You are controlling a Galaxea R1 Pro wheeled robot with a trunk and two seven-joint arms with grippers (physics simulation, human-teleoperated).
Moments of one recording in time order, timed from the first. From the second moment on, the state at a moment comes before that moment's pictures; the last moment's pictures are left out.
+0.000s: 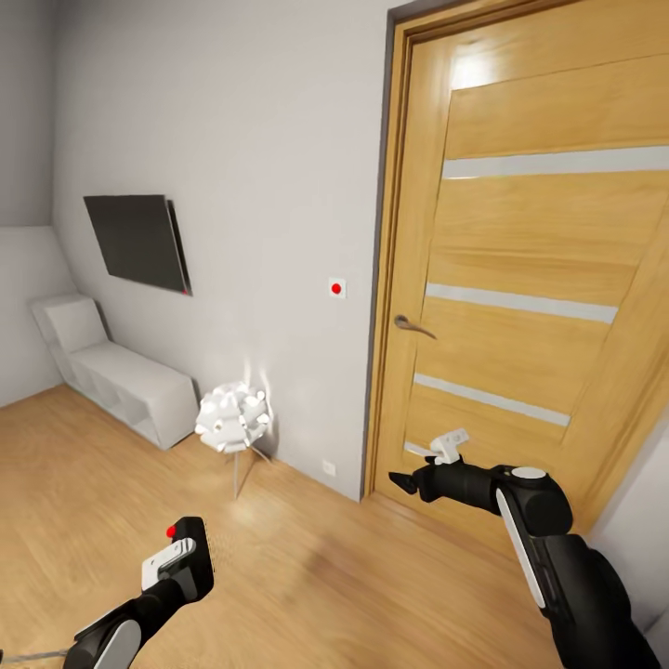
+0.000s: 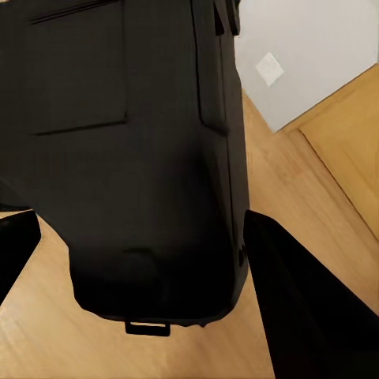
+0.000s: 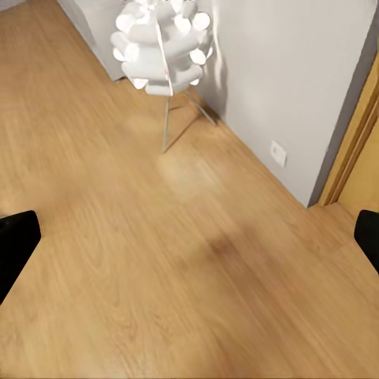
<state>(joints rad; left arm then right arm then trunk) -0.10 0.16 -0.03 -1.25 0.73 0.44 0.23 -0.41 -0.07 0.02 -1.61 0.16 0.91 0.70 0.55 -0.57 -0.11</state>
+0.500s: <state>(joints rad) -0.10 0.16 -0.03 -1.25 0.73 0.44 0.23 -0.40 -0.07 0.04 -1.61 0.16 0.86 0.70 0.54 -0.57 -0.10</state>
